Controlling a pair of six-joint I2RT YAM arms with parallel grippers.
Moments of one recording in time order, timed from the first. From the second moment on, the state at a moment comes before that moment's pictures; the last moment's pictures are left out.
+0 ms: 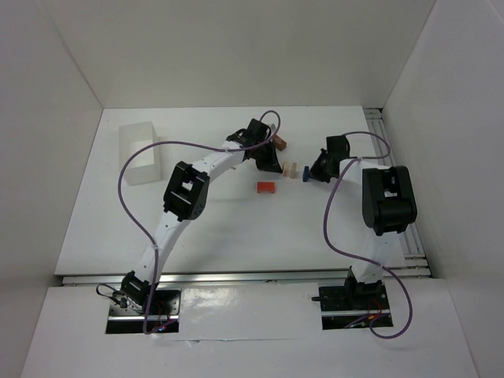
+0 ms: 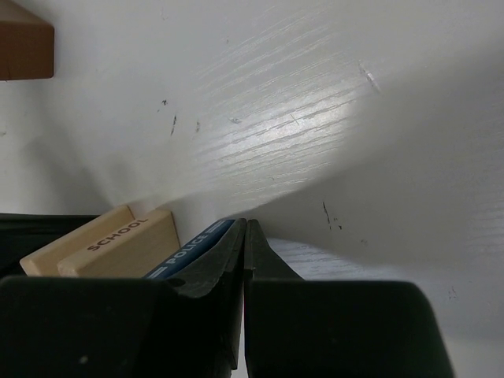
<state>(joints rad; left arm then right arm) -0.55 2.59 2.25 -0.52 0.40 -0.64 0.08 1.89 1.09 -0.09 -0.11 0.66</state>
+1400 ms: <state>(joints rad) -0.55 2.61 2.25 -0.48 0.47 -0.64 0.13 1.95 1.15 -0.06 -0.12 0.71</state>
